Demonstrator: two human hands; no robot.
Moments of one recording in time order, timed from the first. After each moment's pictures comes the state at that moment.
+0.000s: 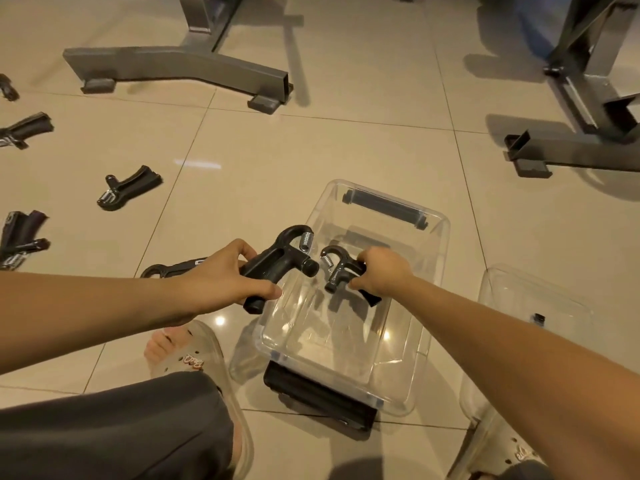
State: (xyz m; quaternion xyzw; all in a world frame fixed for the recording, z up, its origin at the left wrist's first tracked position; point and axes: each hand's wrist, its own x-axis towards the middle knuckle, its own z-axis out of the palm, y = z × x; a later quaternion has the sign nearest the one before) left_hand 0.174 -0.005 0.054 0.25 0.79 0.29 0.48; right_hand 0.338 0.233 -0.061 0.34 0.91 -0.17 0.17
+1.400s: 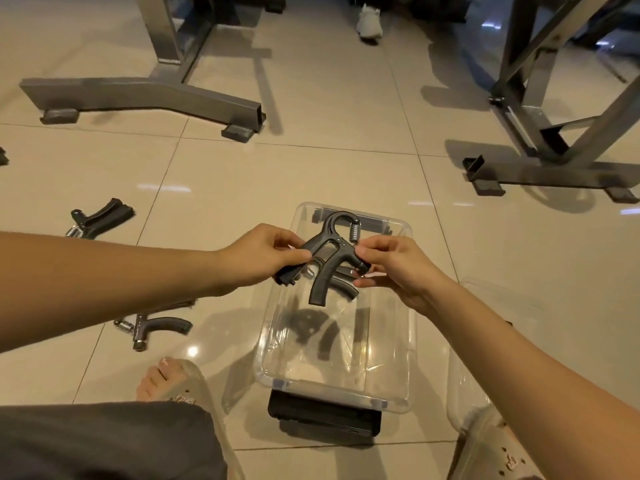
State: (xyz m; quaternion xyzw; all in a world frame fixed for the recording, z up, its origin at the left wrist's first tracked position) left_hand 0.162 0.080 0.076 0.36 0.71 0.36 0.48; right_hand 0.359 0.221 0.070 0.43 0.56 -0.70 -0.10
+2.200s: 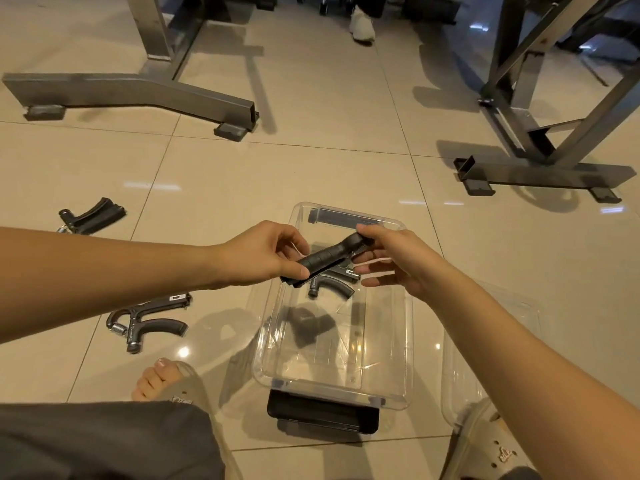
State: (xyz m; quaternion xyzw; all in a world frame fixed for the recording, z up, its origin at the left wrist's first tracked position) left_hand 0.150 0.083 0.076 0.46 0.69 0.32 0.47; right_hand 0.350 0.224 0.092 0.54 0.54 -0.65 -0.06
